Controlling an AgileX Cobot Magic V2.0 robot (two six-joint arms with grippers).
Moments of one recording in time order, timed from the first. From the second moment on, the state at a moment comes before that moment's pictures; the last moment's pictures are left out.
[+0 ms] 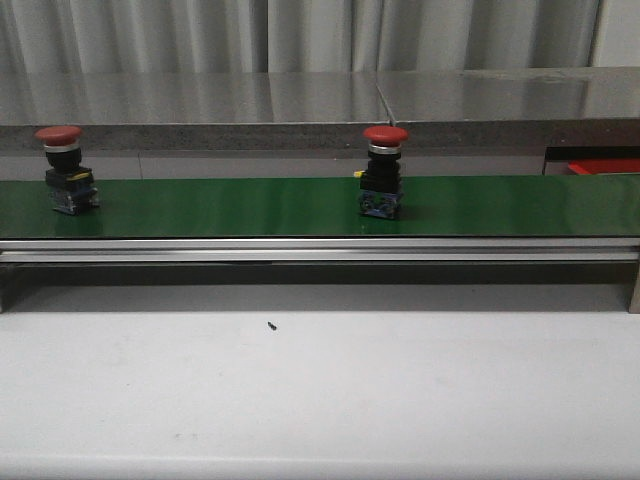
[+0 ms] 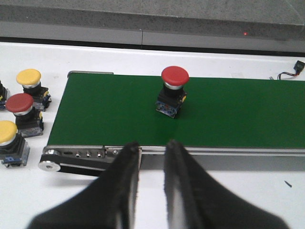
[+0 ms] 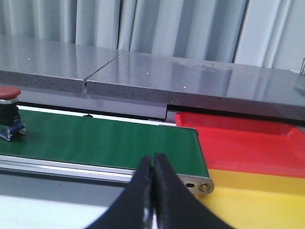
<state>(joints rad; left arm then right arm) 0.04 0.75 -0.60 -0.42 0.42 0.34 -0.03 -0.01 0.02 0.06 0.01 -0.12</state>
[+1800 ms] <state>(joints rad) 0.03 0.68 -0.52 -0.44 0.37 0.35 0.07 1.46 -1.14 0.17 0.68 -0.15</state>
